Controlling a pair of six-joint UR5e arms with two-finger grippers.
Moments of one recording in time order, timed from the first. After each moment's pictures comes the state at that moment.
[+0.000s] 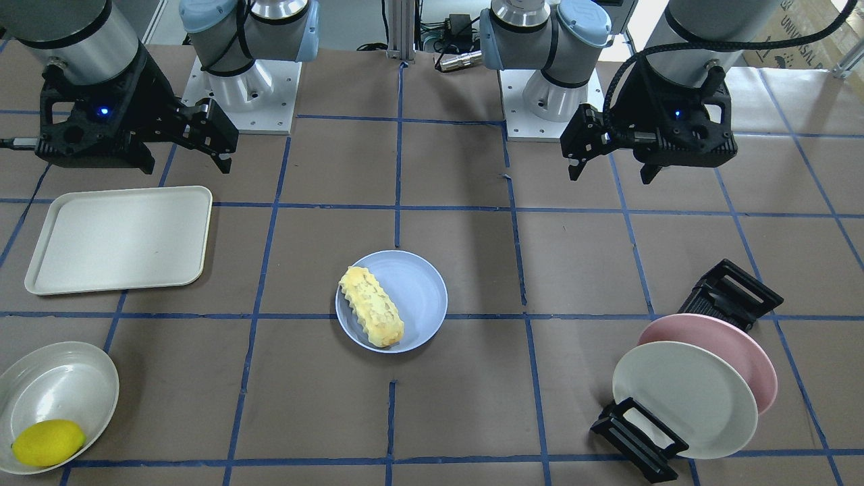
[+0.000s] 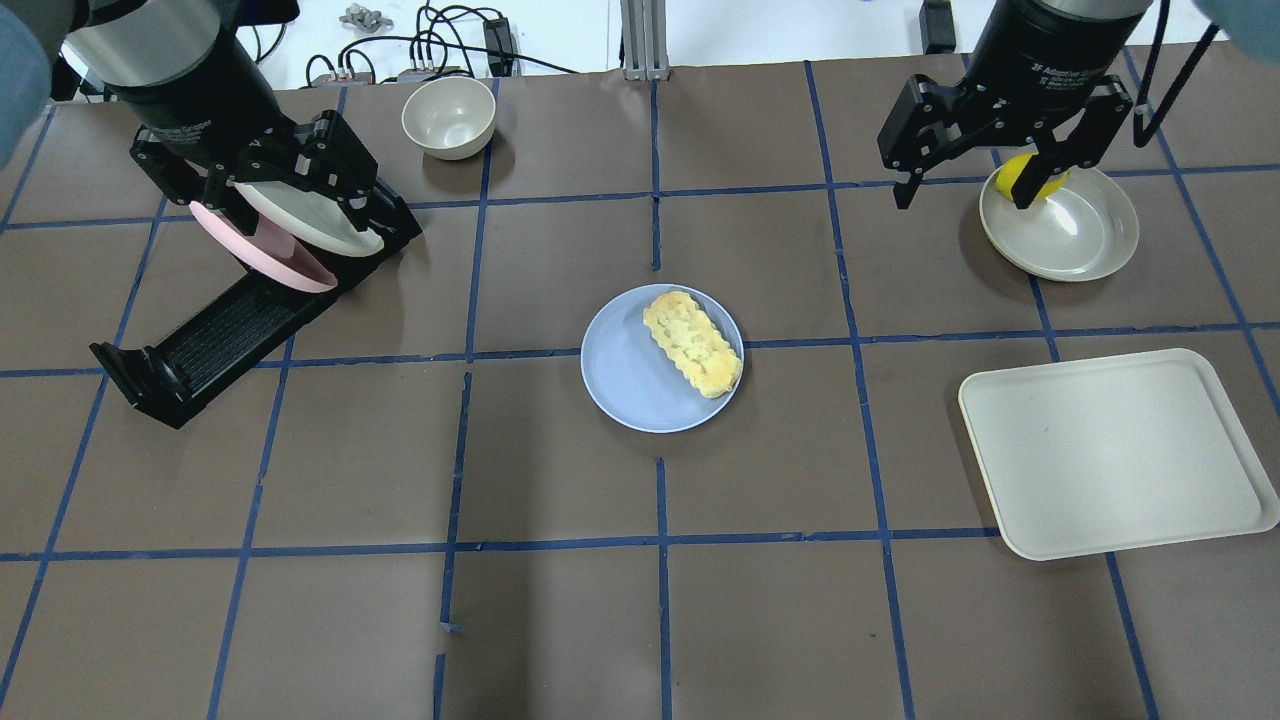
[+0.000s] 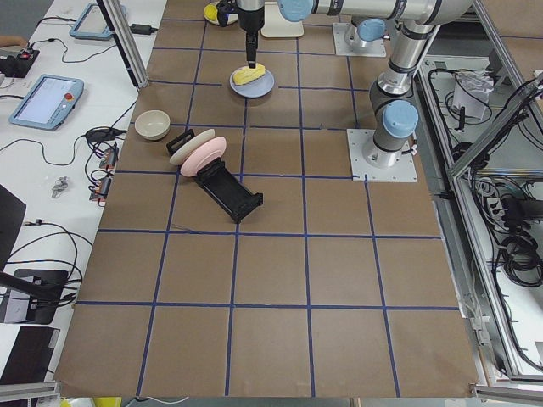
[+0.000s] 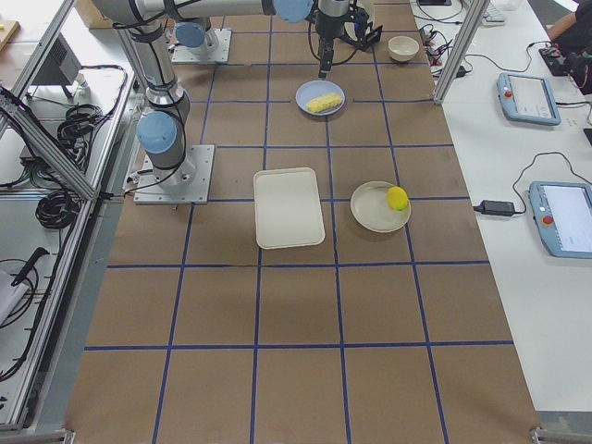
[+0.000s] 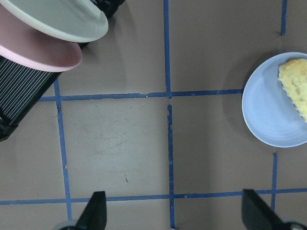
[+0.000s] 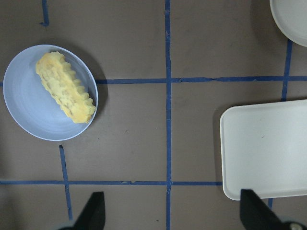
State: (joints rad) left arm -1.52 -1.60 -1.49 -1.64 1.56 0.08; right arm 1.54 -1.50 1.43 -1.41 -1.51 -0.02
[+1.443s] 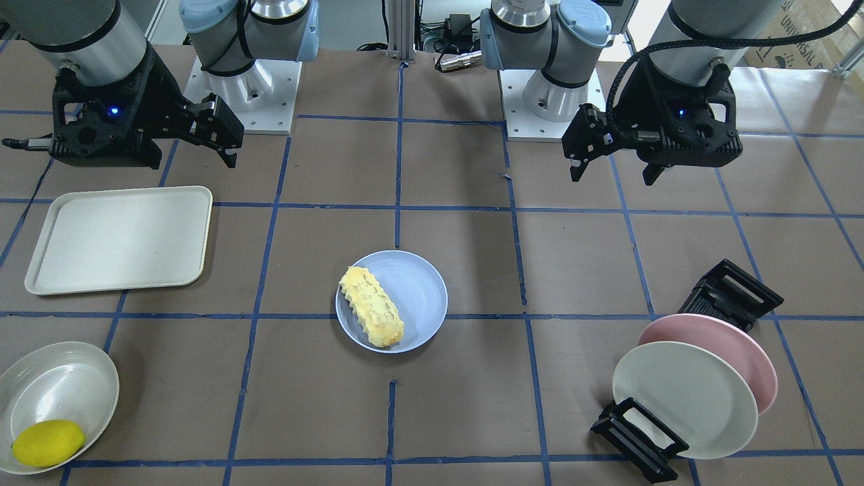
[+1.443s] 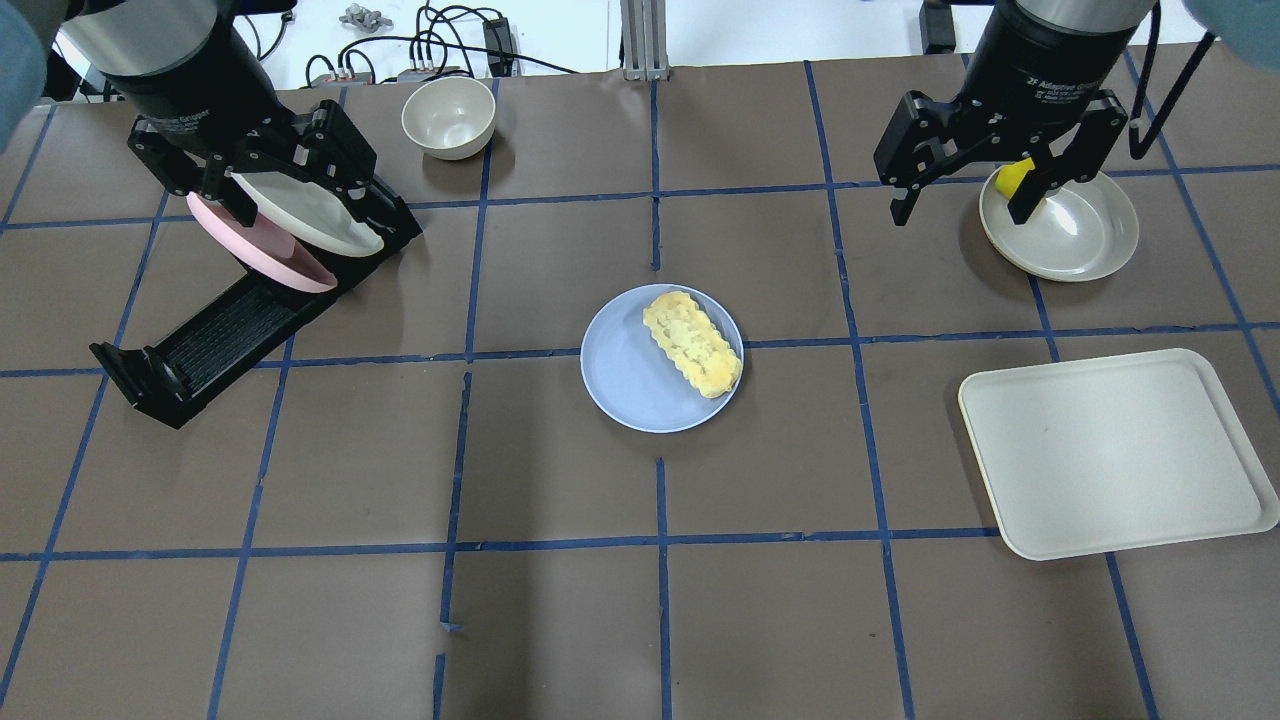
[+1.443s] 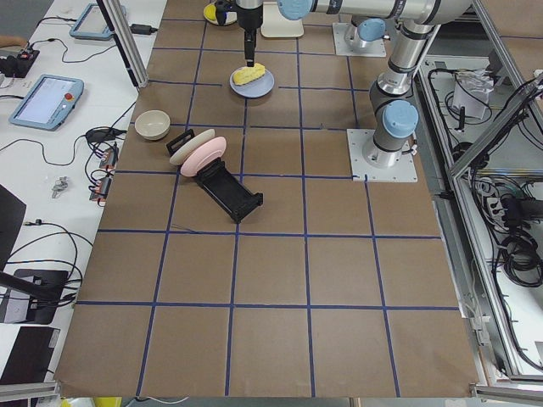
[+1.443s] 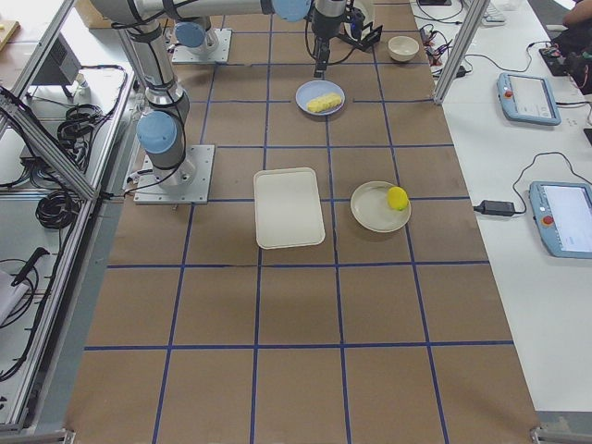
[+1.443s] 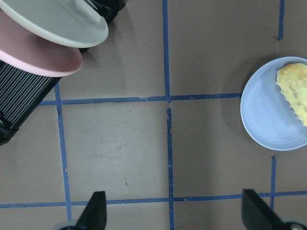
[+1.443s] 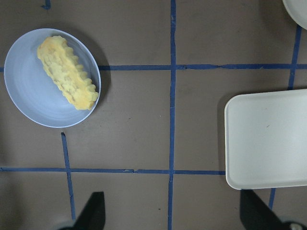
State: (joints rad) left arm -1.52 -1.60 -1.47 -1.64 1.55 0.08; right arm 1.54 -1.50 1.43 -1.38 -1.52 -0.04
